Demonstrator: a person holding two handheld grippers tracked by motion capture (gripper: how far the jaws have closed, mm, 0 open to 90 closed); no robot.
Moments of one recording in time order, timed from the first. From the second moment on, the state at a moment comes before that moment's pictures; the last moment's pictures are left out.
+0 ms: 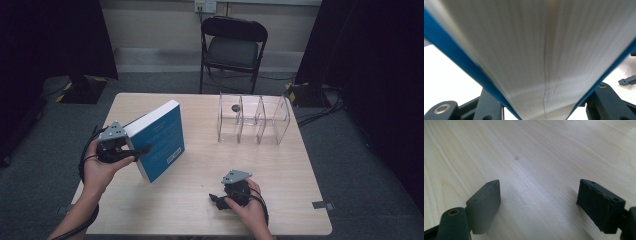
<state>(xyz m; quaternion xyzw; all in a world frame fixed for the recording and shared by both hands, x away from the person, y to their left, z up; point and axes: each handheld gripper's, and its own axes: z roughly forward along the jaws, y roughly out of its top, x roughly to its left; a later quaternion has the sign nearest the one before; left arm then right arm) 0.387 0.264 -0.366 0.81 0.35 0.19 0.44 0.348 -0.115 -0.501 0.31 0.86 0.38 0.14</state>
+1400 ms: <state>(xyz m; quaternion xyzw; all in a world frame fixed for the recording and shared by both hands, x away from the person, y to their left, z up) 0.402 0.247 -0.326 0.84 0.36 0.17 0.37 0.348 -0.115 -0.501 0.31 0.86 0.38 0.14</state>
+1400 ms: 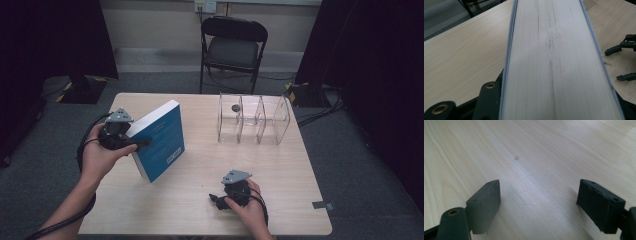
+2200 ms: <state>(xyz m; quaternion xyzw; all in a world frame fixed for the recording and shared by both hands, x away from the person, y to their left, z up) 0.406 0.241 -0.328 0.84 0.38 0.14 0.36 0.348 -0.115 -0.501 0.31 0.86 0.38 0.14</state>
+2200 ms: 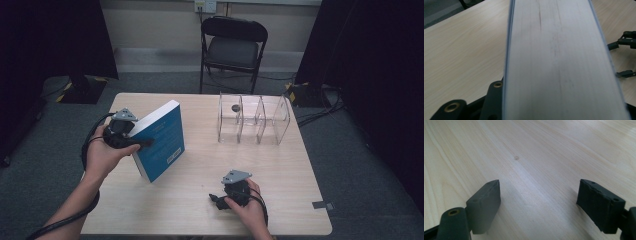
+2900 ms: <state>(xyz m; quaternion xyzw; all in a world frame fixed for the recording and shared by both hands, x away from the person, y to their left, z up) 0.390 0.226 -0.322 0.85 0.33 0.15 0.38 0.348 -0.115 -0.501 0.31 0.86 0.38 0.14</state>
